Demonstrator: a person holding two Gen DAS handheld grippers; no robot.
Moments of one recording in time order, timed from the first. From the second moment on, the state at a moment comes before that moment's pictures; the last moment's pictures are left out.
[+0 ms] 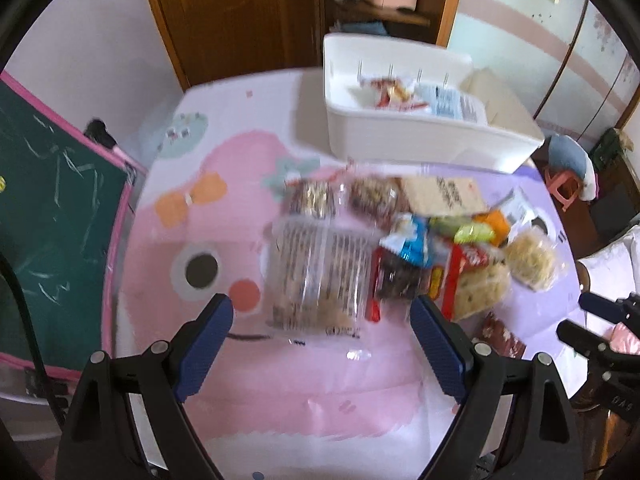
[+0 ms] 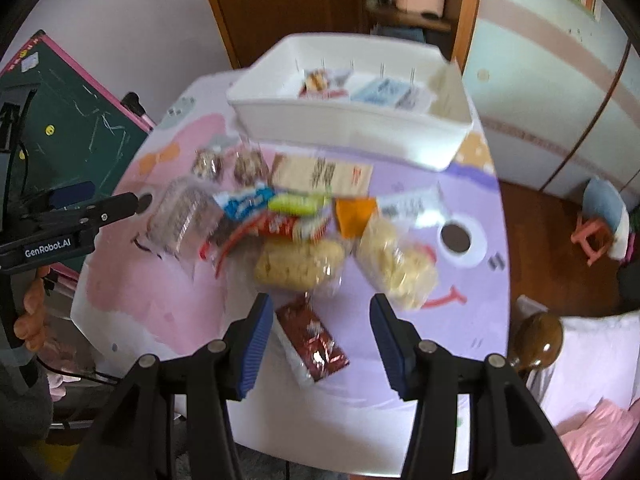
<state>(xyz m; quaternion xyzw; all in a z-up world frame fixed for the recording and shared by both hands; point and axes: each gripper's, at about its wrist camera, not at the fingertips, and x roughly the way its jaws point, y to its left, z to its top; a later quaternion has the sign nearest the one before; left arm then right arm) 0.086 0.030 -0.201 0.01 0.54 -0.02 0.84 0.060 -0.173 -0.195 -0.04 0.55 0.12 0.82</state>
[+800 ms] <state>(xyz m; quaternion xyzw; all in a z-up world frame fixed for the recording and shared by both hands) 0.145 0.044 -0.300 -0.02 0.62 -0.03 0.78 0.061 -0.153 -0.289 -0.06 0.61 0.14 0.78</state>
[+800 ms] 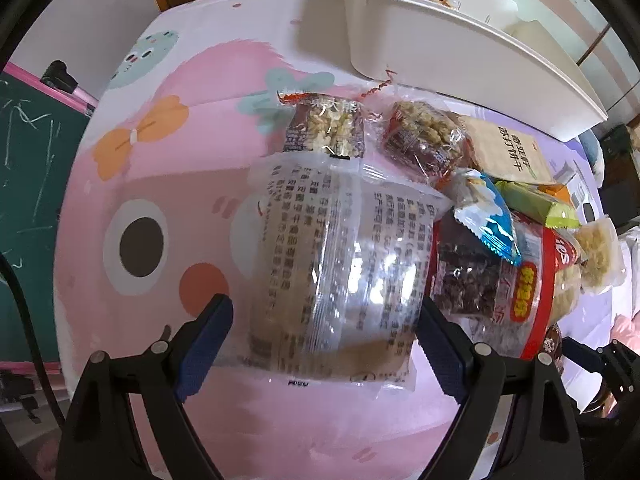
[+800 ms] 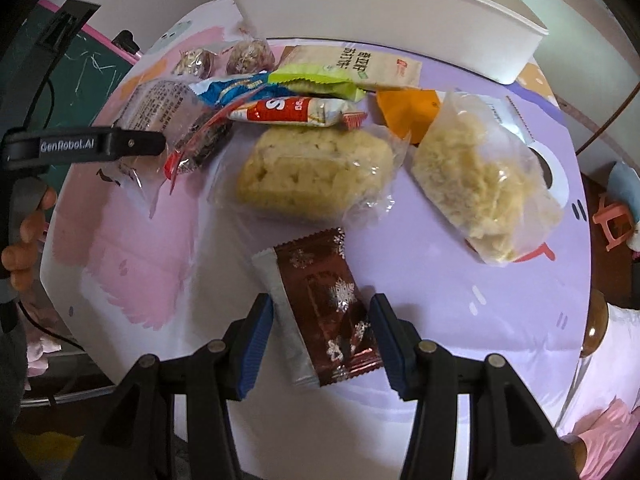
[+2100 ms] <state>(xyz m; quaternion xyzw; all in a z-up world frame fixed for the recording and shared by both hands) 0.080 0.048 -0.261 -0.05 0.60 -0.02 0.79 0.057 -0.115 -0.250 -0.05 0.57 0.17 0.80</state>
